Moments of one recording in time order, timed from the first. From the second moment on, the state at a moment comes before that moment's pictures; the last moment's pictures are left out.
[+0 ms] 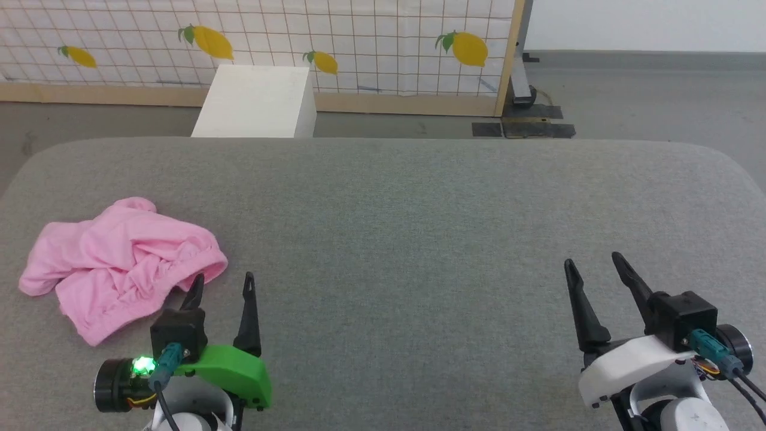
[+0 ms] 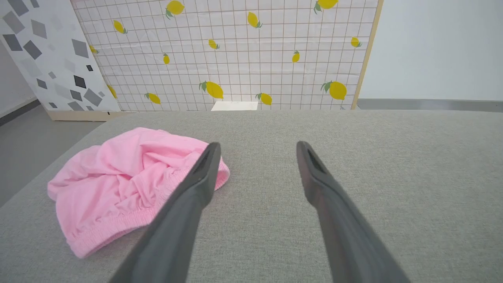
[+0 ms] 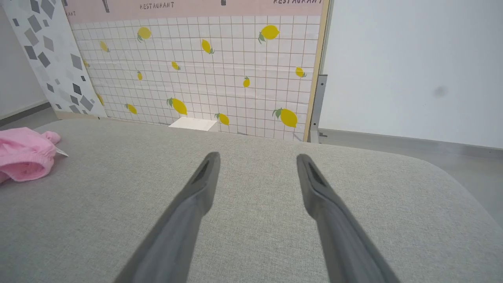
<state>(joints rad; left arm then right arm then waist) -0.01 0.06 -0.01 0.03 -0.04 0.00 -0.05 -0.01 -0.05 0.00 0.03 0.06 0.13 -0.05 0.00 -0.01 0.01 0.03</state>
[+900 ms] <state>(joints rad) -0.01 0.06 -0.01 0.06 -0.08 0.00 -0.11 -0.01 -0.05 0.01 0.07 0.11 0.13 -0.11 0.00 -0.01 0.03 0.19</state>
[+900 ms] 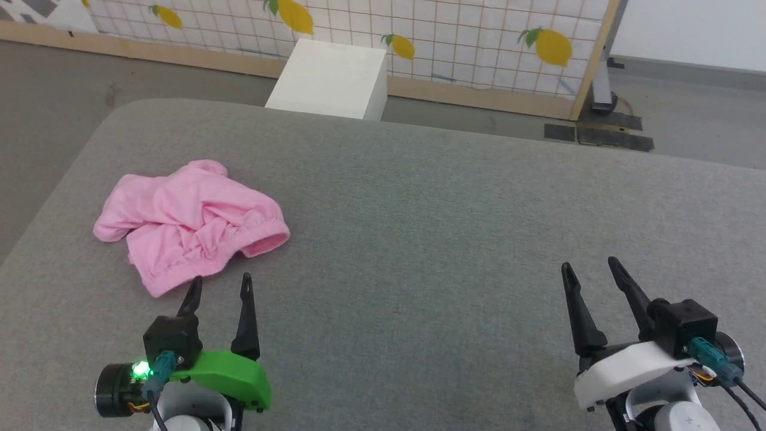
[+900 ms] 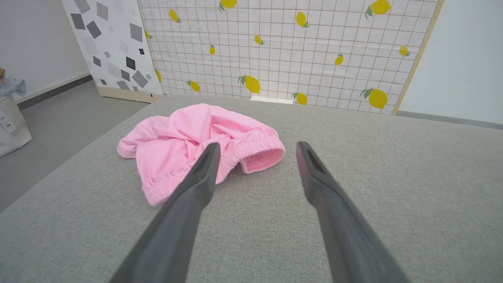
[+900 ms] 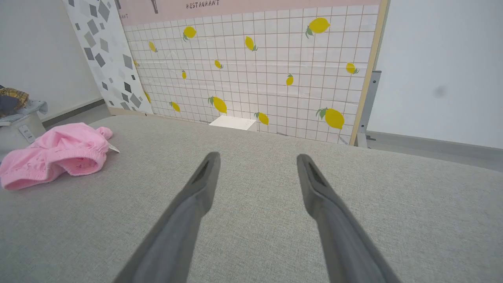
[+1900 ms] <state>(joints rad) -0.01 0.06 -0.02 0.09 -0.15 0.00 -0.17 -0.01 -0.05 0.02 0.13 0.16 0.13 -0.17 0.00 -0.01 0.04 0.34</state>
